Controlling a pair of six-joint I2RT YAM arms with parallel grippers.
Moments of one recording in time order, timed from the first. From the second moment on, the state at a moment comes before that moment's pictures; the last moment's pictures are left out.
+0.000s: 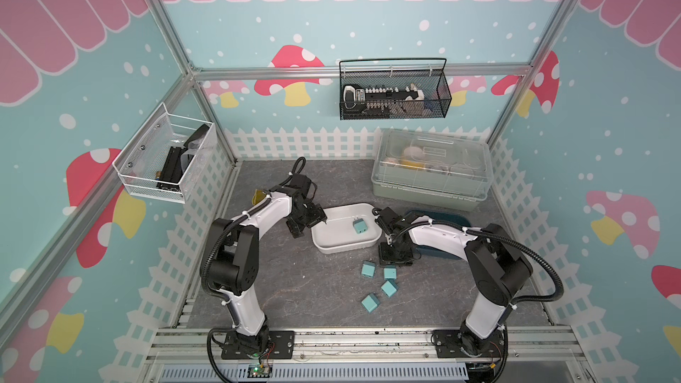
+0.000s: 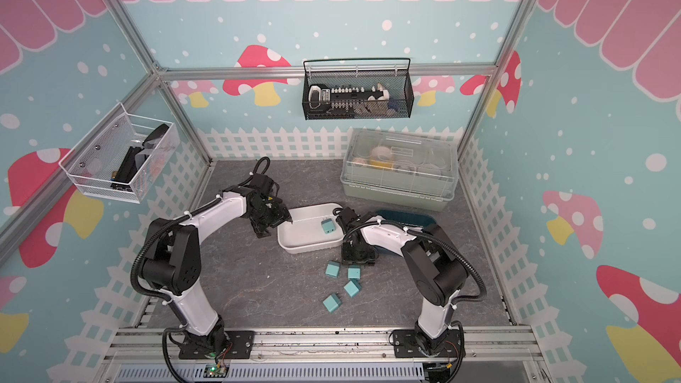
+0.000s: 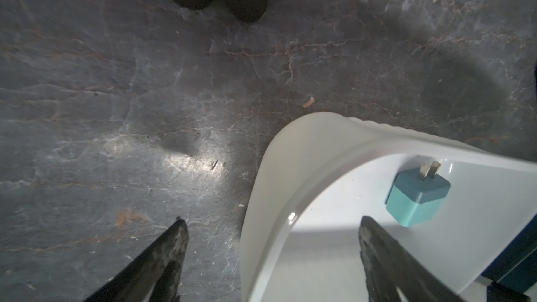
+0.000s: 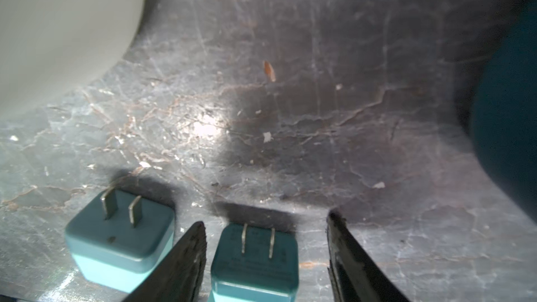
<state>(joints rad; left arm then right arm) -0.25 1.80 1.28 -0.80 0.21 -0.75 0.67 1.77 1.09 -0.82 -0.12 0.63</state>
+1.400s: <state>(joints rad) -0.09 1.82 1.31 -0.99 0.09 -0.60 0.69 1.75 1.13 -0.84 -0.13 0.55</state>
